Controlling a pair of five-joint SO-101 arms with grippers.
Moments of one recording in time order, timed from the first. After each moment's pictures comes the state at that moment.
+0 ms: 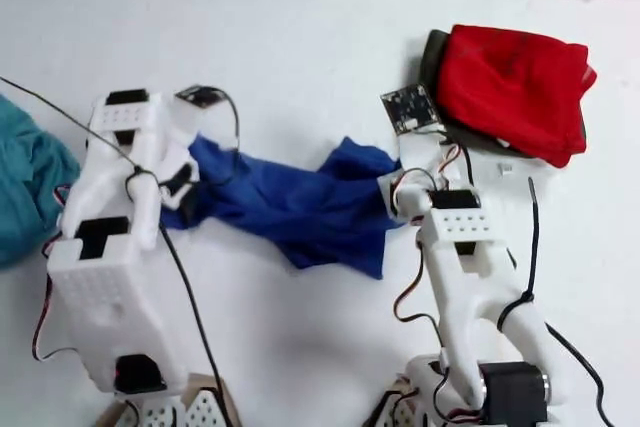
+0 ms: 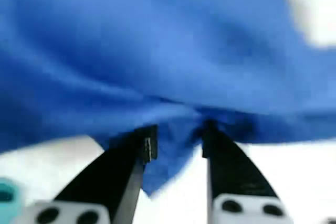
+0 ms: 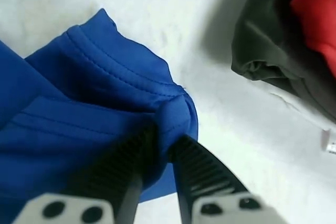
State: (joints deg) left arm -13.4 27.0 -2.2 85.3 -35.0; right arm -7.2 -19.5 50.5 33.1 18.2
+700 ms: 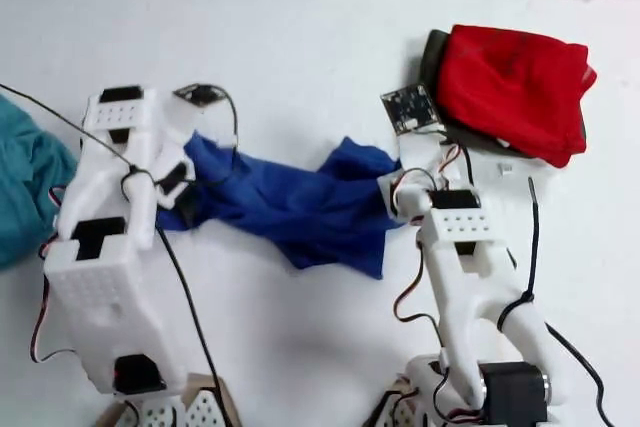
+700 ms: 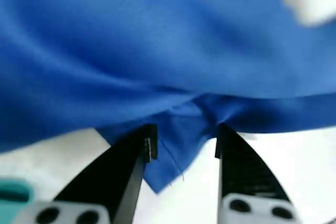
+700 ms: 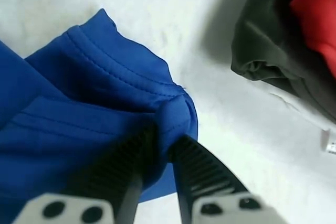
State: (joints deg) left arm -15.1 27.0 -0.9 81.8 -39.7; right arm -7.2 -19.5 50.5 33.1 18.2
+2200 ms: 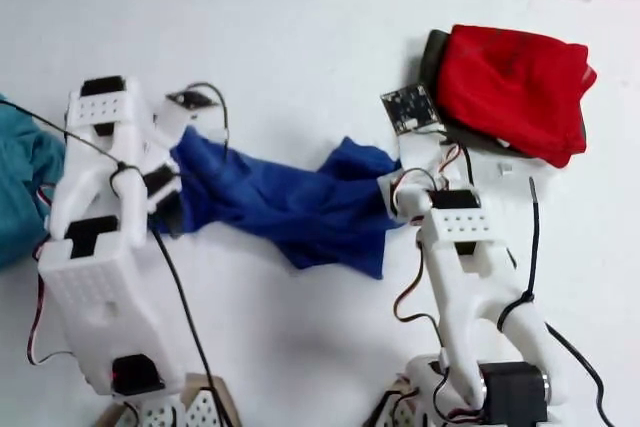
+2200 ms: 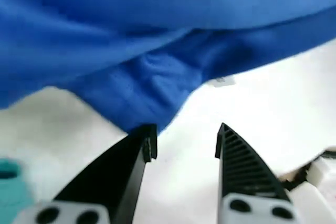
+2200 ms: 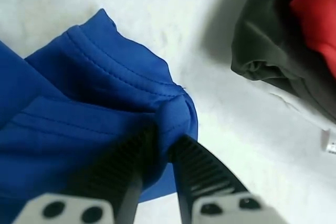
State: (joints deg) left arm -17.6 28.0 -6.9 96.3 -47.5; right arm -7.2 -19.5 50.5 33.1 18.2
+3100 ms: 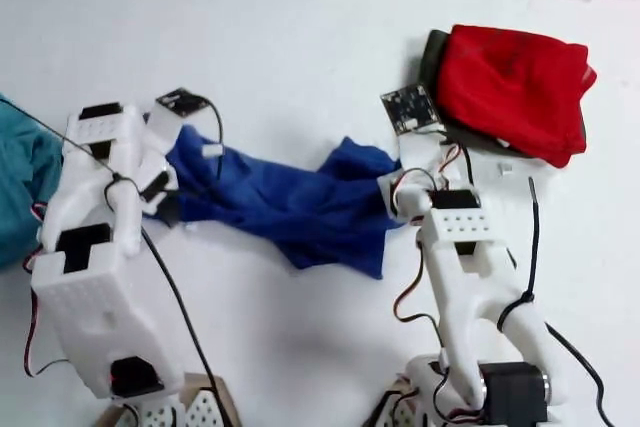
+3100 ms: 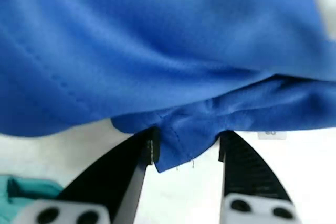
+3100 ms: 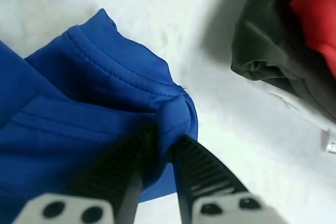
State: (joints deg) left arm -19.2 25.5 5.2 70.8 -45.7; right arm -7.2 -19.5 50.5 33.1 18.2
